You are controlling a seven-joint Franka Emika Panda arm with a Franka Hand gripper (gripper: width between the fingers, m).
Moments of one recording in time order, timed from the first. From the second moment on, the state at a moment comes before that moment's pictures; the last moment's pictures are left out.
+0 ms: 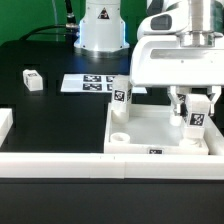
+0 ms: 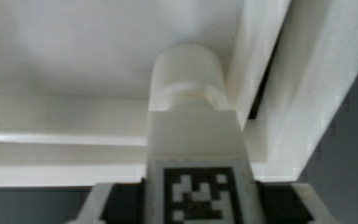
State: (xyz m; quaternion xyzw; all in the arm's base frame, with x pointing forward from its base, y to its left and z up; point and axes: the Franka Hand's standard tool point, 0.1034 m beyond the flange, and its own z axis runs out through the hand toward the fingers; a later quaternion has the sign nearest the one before) arm 0.648 0.092 0.072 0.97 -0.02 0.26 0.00
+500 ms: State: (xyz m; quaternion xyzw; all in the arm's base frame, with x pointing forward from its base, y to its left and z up) arm 0.648 0.092 0.072 0.97 -0.02 0.26 0.00
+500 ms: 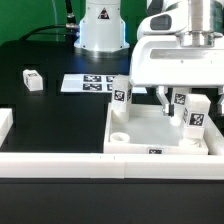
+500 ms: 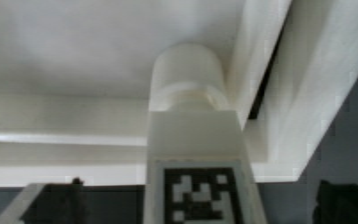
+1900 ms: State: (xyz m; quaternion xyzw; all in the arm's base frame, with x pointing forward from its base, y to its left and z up) arm 0.667 0.088 0.080 1.00 -0.07 0.04 -0.01
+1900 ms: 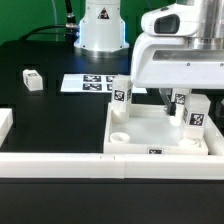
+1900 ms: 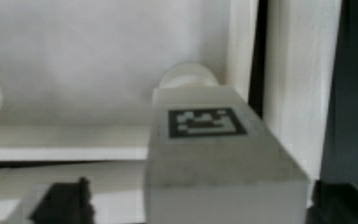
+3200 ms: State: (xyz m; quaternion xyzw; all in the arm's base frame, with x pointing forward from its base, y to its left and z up) arm 0.671 0.089 0.076 0.67 -0.74 0.02 -0.10
